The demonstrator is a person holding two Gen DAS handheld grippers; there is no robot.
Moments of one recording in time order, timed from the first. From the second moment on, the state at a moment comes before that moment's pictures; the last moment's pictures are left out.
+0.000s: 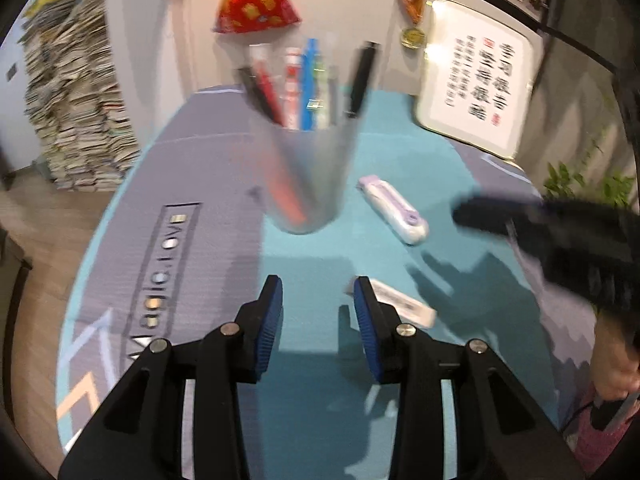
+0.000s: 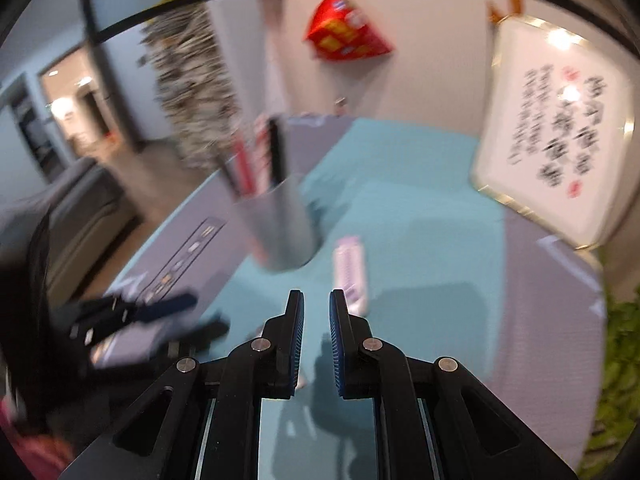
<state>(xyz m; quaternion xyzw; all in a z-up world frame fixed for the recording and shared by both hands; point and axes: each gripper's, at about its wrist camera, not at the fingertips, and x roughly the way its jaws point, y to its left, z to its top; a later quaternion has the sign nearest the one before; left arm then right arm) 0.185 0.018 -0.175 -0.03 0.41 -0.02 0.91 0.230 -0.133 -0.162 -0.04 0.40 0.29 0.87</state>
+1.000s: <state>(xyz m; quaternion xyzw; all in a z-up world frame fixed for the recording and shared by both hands) 0.178 0.059 -0.175 -0.07 0.40 0.02 0.91 0.233 -0.075 -0.215 -0.17 0.44 0.30 0.83</state>
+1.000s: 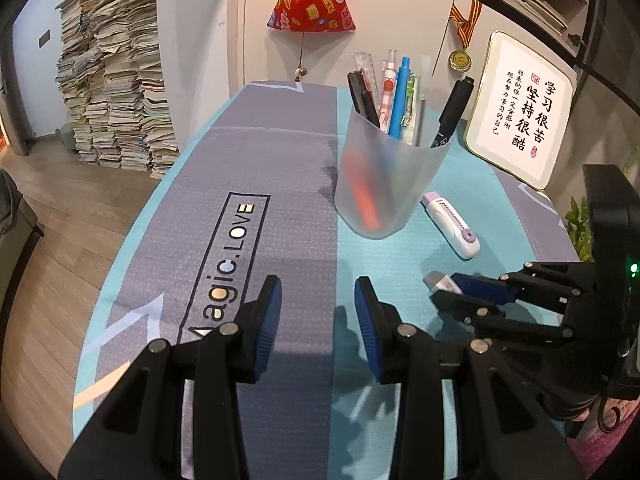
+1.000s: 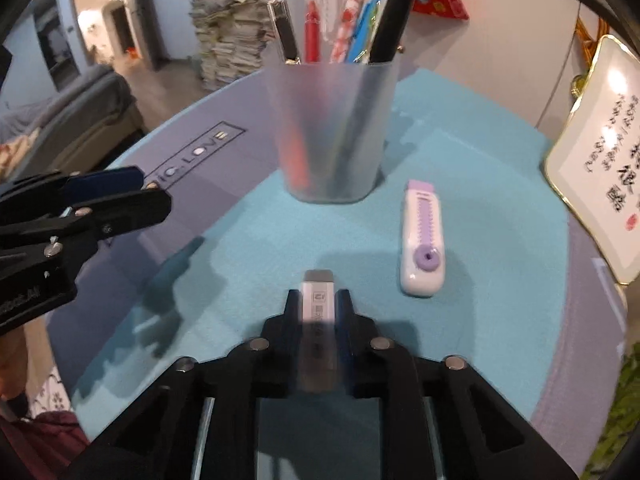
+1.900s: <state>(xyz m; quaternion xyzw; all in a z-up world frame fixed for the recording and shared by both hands) 0.271 -0.077 -0.200 0.06 0.43 -0.01 0.90 0.202 -0.261 -0.168 0.06 0.37 0.16 0.91</state>
